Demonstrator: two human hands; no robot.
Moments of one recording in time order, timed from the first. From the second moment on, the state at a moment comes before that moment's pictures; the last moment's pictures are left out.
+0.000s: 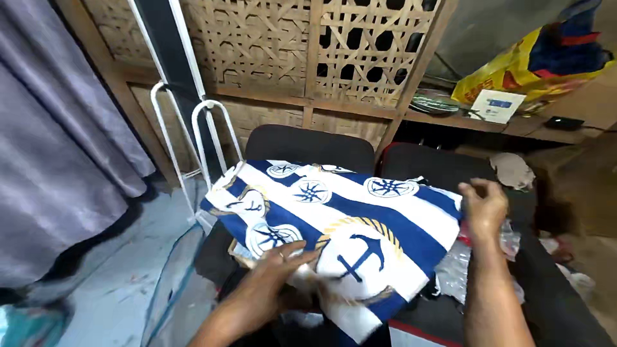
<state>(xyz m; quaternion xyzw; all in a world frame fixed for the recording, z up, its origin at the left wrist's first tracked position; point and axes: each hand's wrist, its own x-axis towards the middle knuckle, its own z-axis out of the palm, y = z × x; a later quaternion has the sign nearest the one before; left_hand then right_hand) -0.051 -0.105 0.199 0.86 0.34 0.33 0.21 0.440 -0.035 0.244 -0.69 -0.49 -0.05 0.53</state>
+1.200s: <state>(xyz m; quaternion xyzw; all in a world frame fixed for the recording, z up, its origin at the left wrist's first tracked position) -0.028 -0.011 -0.009 0.79 0.55 0.27 0.02 0.332 -0.048 -0.042 -0.86 -0.50 0.00 0.13</state>
